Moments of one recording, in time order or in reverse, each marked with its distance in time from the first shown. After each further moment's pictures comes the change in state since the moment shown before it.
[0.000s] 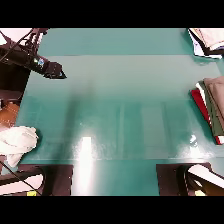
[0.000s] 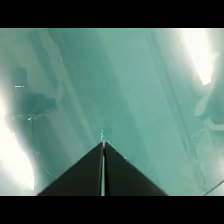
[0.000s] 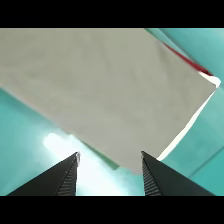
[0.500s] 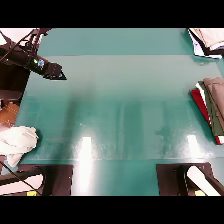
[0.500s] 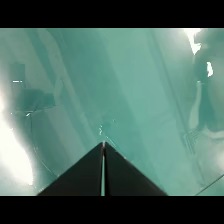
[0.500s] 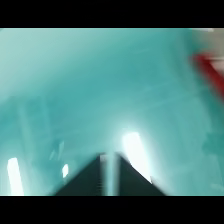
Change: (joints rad) left arm 0.000 0.000 0.000 0.000 -0.017 -0.003; right arm 0.416 0.189 -0.141 0.383 -0.091 0.010
